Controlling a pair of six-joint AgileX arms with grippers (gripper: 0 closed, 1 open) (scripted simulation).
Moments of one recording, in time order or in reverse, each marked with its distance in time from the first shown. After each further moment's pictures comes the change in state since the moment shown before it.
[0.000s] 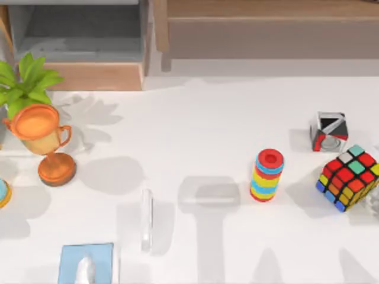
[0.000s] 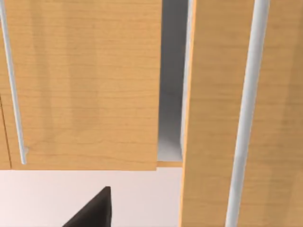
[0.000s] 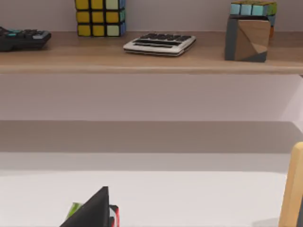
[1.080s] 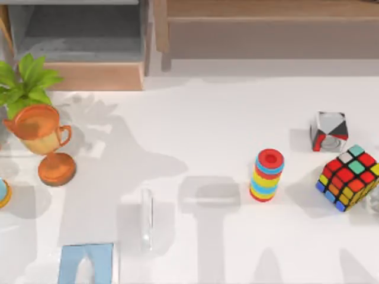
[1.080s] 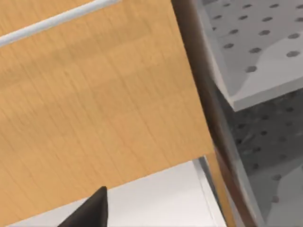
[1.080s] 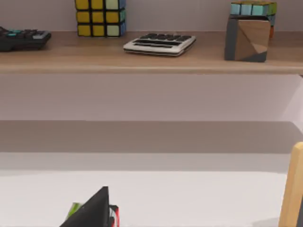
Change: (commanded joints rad) left arm -0.451 -0.451 0.364 -0.991 -0.377 -1.169; right arm 0.000 0.000 0.000 0.000 0.000 0.000
